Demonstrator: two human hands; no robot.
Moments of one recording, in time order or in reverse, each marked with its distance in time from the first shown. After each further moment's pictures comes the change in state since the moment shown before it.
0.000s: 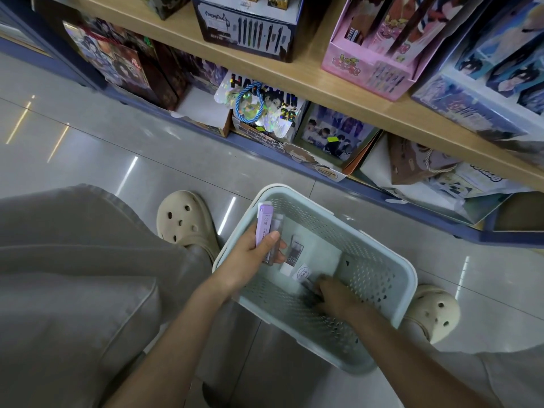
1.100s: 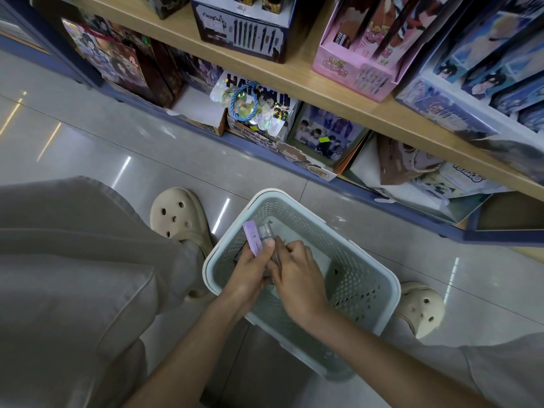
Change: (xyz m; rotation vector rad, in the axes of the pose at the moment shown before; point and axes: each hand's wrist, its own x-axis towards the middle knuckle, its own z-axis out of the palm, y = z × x) left_hand -0.019 -0.016 0.034 -0.457 0.137 -0.253; right_hand -0.071 -0.109 -0.041 0.074 0.596 -0.225
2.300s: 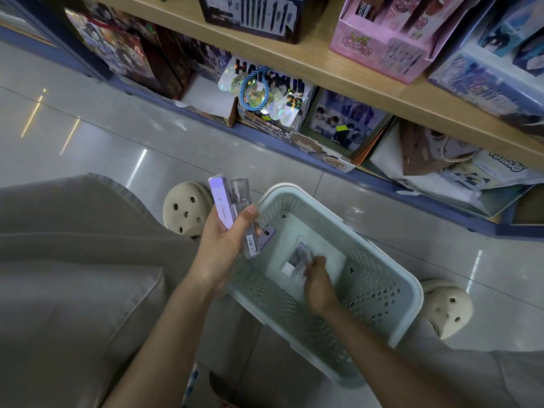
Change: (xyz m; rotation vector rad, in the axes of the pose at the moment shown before) left_hand -0.010 0.062 -0.027 0.216 0.166 0.396; right_hand 0.016 0.067 0.081 0.703 -0.130 0.611
